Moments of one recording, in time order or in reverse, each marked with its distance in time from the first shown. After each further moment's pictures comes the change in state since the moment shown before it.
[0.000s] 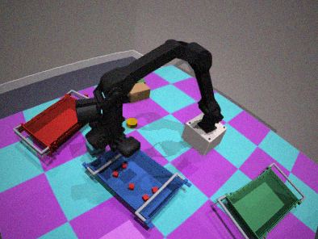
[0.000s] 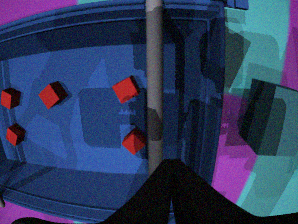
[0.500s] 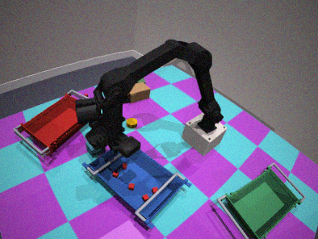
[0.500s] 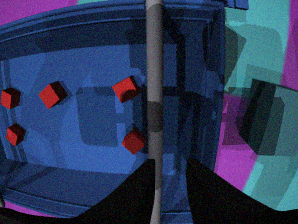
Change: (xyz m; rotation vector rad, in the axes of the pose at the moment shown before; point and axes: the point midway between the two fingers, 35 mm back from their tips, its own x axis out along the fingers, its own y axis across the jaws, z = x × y) arm 0.000 0.000 0.000 0.000 0.000 0.000
